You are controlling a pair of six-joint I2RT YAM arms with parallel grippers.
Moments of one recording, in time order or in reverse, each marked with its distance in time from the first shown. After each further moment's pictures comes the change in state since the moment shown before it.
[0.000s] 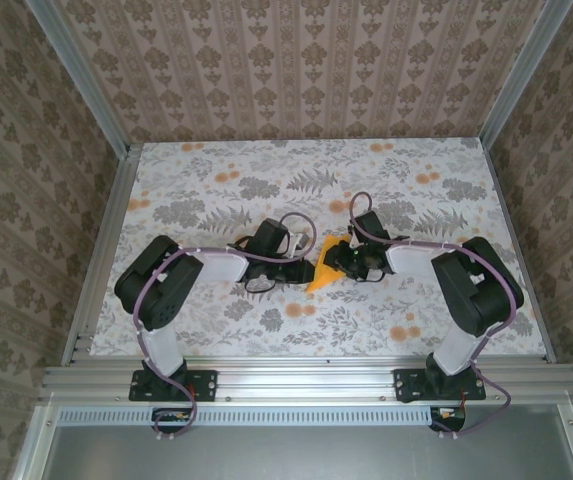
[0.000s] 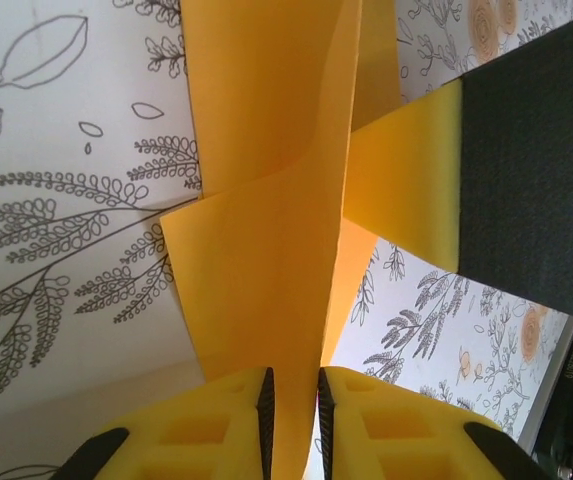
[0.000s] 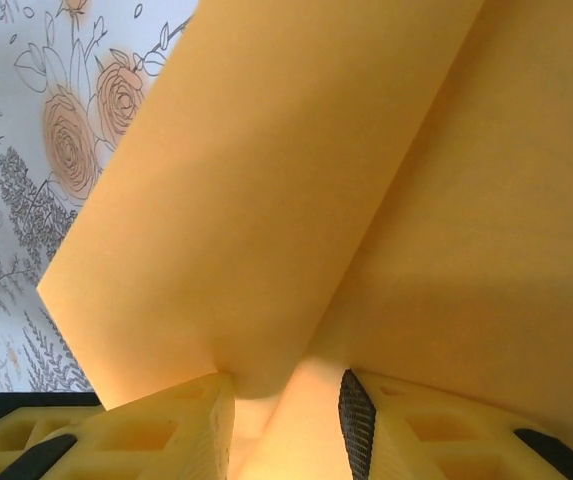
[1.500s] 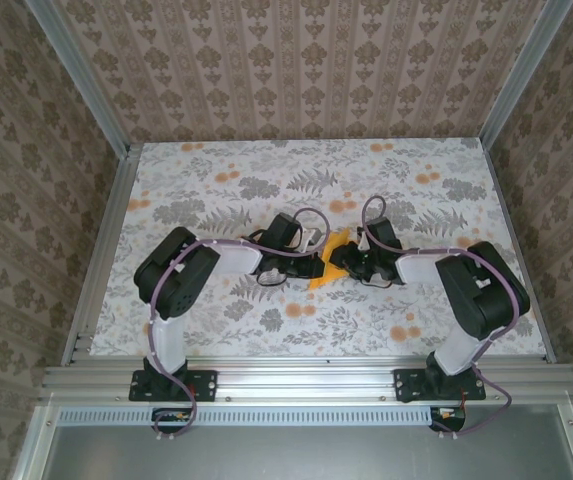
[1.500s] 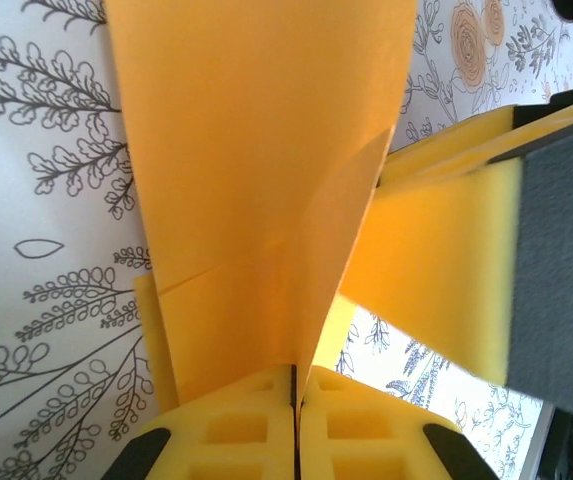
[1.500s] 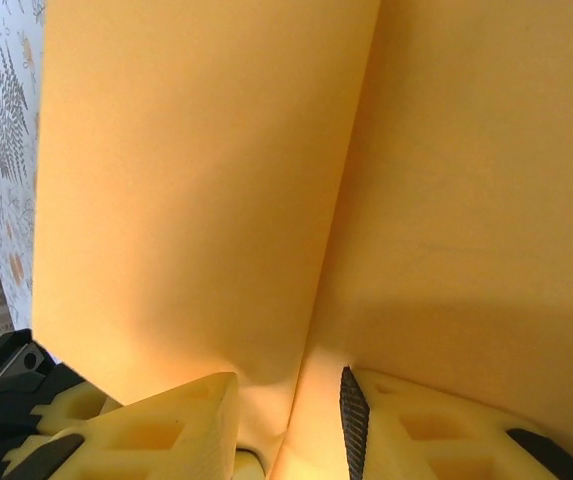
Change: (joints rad) left arm -0.019 0.131 0.138 -0.005 0.037 0.024; right arm -0.063 -0.044 -0.156 0.267 -0.080 0.055
